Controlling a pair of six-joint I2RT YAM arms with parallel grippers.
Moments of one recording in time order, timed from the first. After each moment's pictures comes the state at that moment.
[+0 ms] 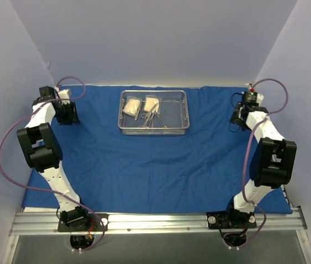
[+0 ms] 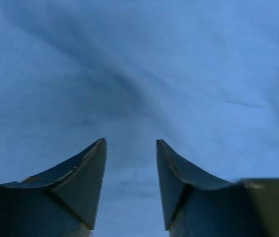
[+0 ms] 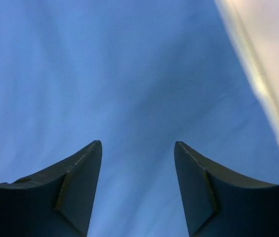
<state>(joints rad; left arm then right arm) 0.29 2.09 1.67 -0.68 0.31 0.14 -0.19 1.74 1.25 -0.45 0.27 0.26</state>
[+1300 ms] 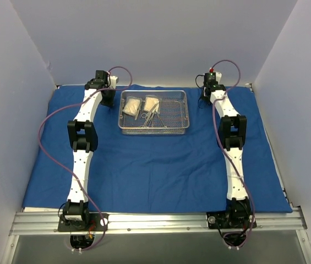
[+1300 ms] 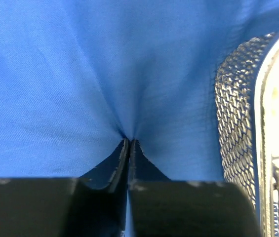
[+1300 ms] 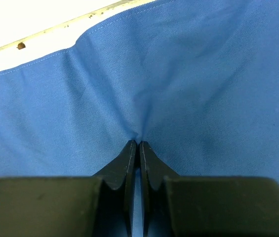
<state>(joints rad) -0.11 2.76 2.70 -0.95 0.07 0.12 0.08 2.68 2.41 -0.56 0.23 0.33</state>
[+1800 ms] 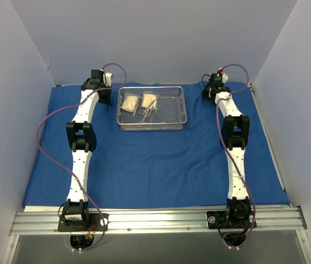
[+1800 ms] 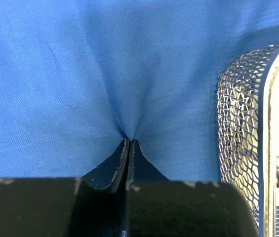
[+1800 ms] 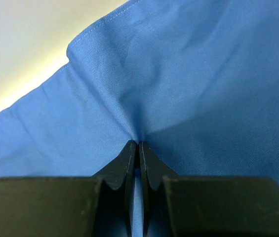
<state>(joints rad) -0.07 2.81 2.79 -0.91 0.09 0.04 0.02 2.71 2.41 -0.42 0.04 0.56</state>
